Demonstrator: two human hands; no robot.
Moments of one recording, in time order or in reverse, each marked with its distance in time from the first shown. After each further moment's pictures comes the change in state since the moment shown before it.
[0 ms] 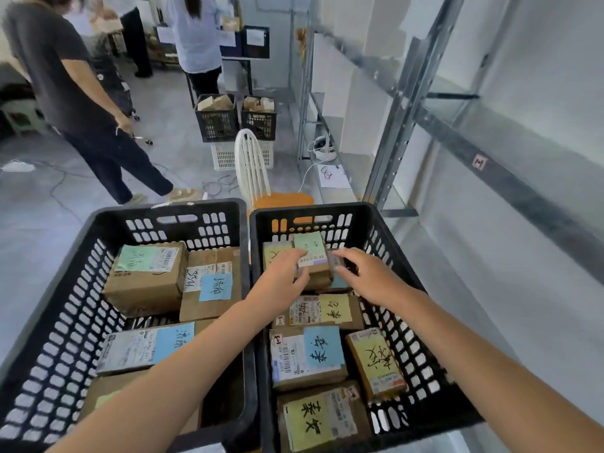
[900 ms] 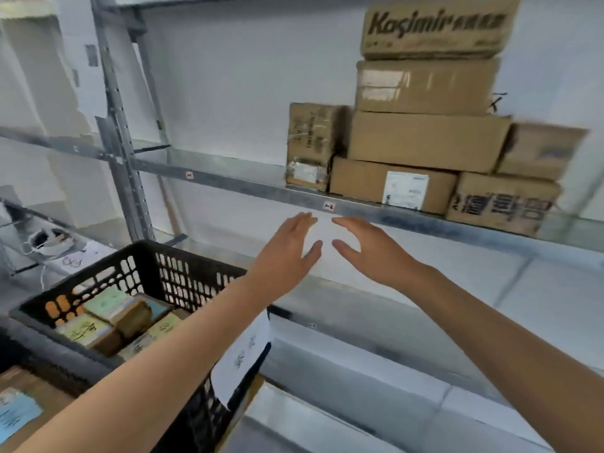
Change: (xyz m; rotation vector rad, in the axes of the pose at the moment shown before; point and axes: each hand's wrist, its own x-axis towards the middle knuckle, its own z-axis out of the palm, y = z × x) left_hand -0.211 0.241 0.007 -0.143 -0.239 1.132; right_hand -0.434 -0.143 -0.038 -0.309 0.836 0.644
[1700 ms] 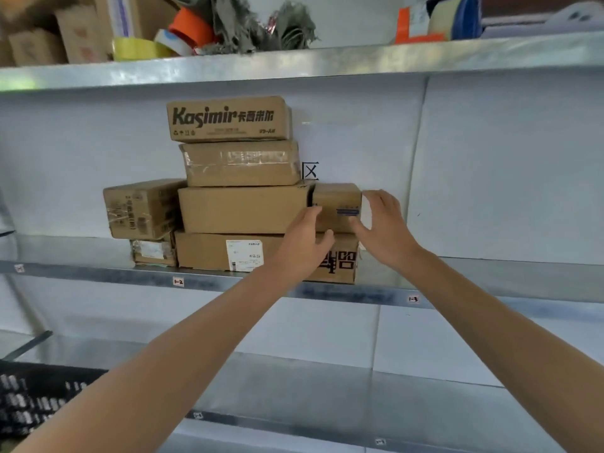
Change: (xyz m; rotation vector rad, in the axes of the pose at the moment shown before) left_hand 0.173 0.257 0.108 -0.293 -0.008 0.146; right_hand -0.062 0.173 -0.248 -0.106 0.465 0.239
